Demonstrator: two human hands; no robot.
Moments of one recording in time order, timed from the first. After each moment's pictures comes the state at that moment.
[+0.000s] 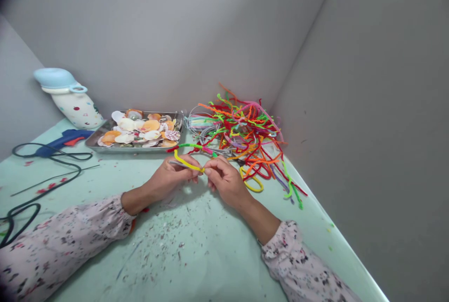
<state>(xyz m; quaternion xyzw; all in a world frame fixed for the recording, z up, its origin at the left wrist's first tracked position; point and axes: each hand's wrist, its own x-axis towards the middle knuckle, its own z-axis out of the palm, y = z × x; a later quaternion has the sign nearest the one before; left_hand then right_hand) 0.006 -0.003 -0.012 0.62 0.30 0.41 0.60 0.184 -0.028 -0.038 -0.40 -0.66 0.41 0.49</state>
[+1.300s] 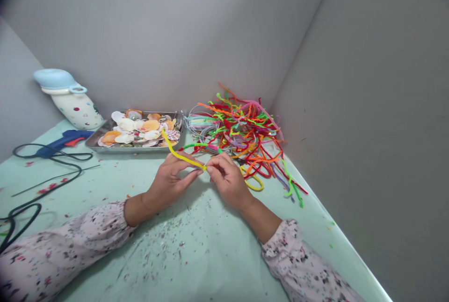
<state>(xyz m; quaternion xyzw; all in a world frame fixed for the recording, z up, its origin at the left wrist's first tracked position) 0.004 -0.012 -0.024 0.81 0.35 0.45 0.14 0.184 -0.030 -0.032 -0.42 -0.71 0.27 0.50</state>
